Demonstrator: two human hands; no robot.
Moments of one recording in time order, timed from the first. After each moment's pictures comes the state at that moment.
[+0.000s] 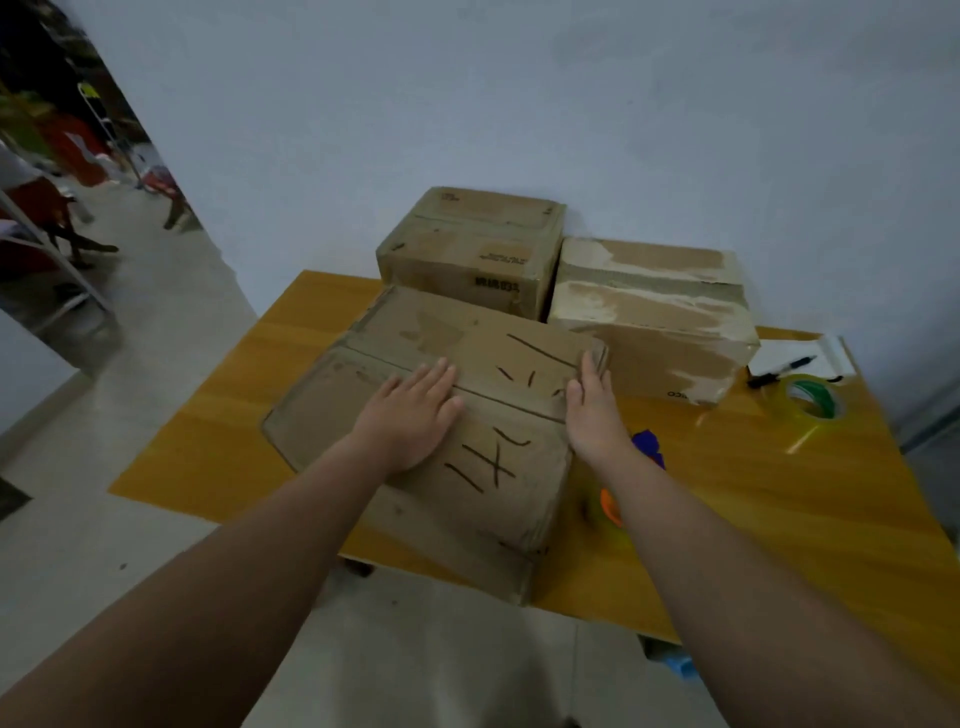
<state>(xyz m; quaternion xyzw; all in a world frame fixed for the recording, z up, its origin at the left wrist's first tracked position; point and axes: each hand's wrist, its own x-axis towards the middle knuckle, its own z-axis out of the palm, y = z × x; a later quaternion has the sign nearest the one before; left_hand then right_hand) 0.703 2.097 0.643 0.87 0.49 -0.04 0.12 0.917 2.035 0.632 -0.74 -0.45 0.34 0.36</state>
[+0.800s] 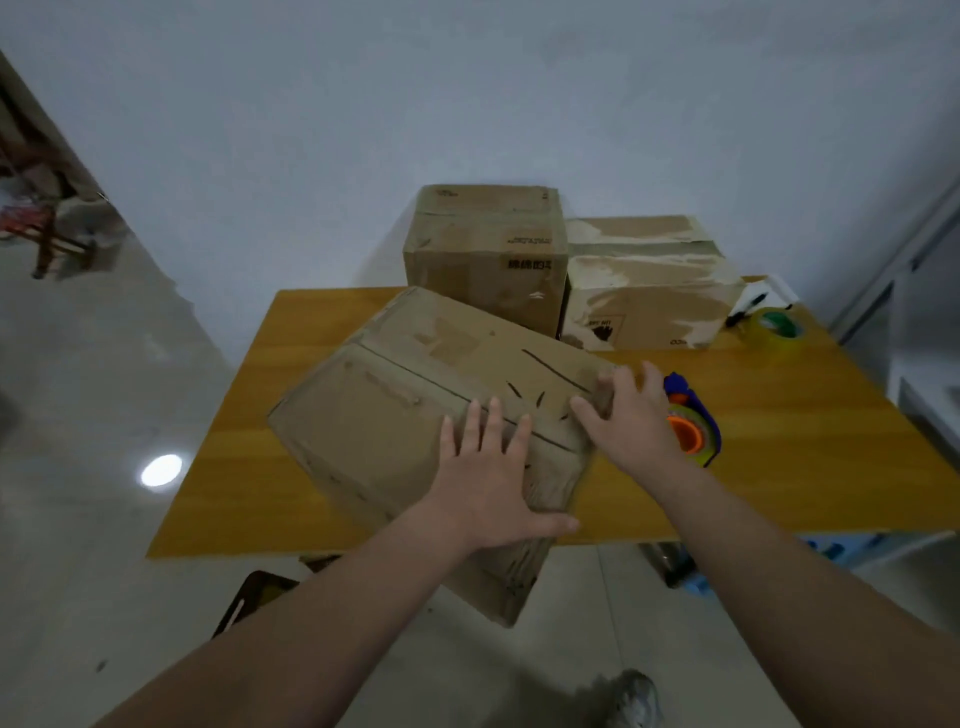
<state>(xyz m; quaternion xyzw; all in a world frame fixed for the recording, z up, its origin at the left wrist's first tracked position) 0.604 2.038 0.648 0.93 0.34 -0.11 0.10 0.787 1.987 0.643 -0.87 -0.40 0.15 0.25</state>
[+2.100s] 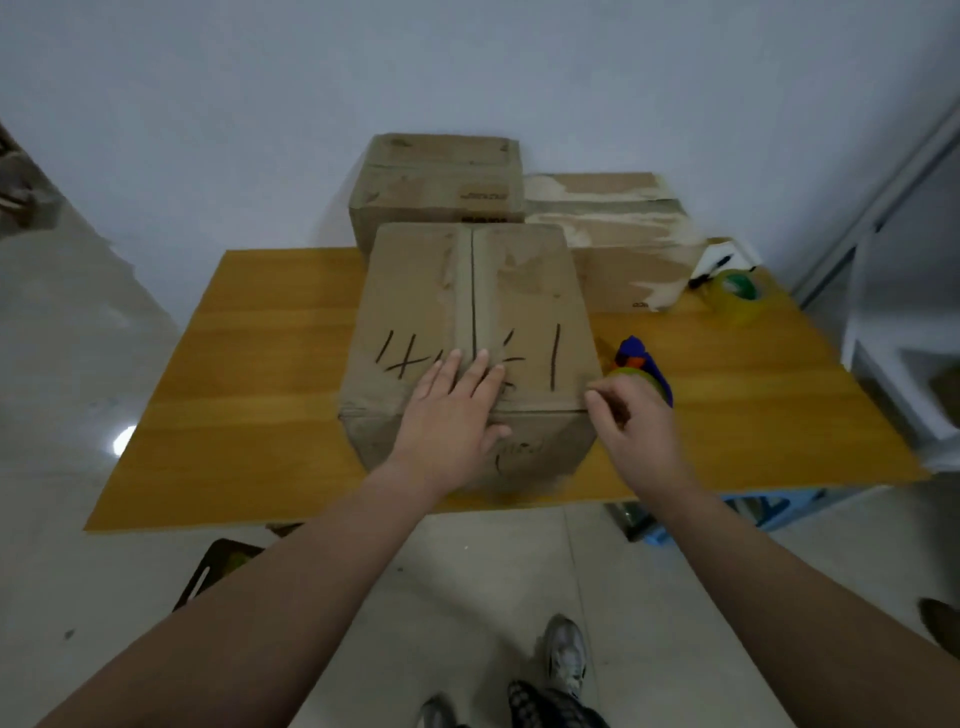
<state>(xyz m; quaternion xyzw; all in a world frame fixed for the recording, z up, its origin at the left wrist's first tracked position) 0.642 2.040 0.636 0.95 0.32 0.04 0.03 0.822 1.919 0.613 -0.77 -0.49 0.05 0.40</state>
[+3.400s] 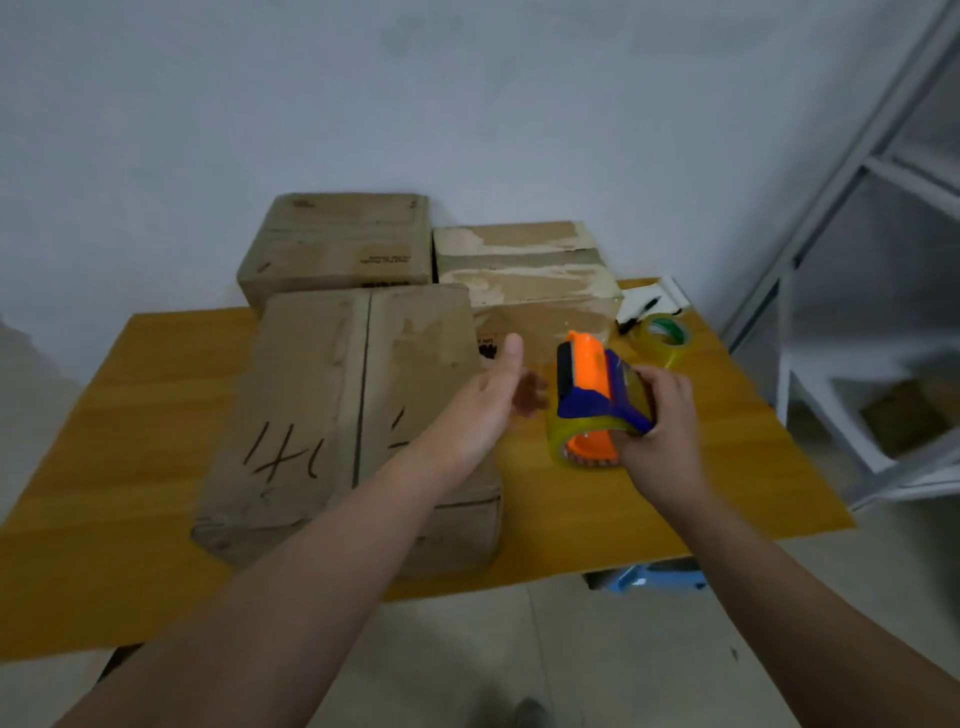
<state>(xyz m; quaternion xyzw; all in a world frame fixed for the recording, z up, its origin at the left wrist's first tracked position) 0.798 2.031 0.704 0.71 0.31 0.13 0.61 0.956 1.909 0.652 -0.78 -0.39 0.04 0.49</state>
